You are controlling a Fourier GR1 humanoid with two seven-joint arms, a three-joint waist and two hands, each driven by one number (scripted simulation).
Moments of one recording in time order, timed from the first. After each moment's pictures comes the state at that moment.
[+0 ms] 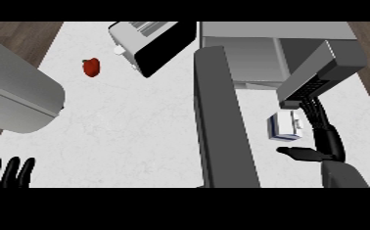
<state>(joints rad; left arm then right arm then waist) 0.67 0.01 -0.10 -2.32 0.12 -0.12 -0.24 -0.36 -0.30 -0.28 -0.40 0.10 0.15 -1.04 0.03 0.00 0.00</state>
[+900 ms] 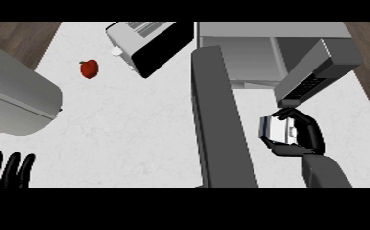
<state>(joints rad) 0.63 0.01 -0.06 -2.29 0.16 -0.12 -0.23 -0.35 -0.20 -0.21 -0.55 0.06 0.18 -1.06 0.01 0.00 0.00</state>
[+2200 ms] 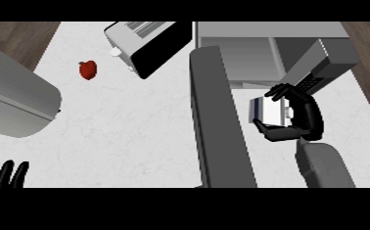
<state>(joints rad) 0.68 0.01 0.00 -2.26 0.23 -0.19 -0.25 -0.27 -0.15 -0.09 -1.11 -0.04 0.15 -0.67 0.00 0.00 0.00</state>
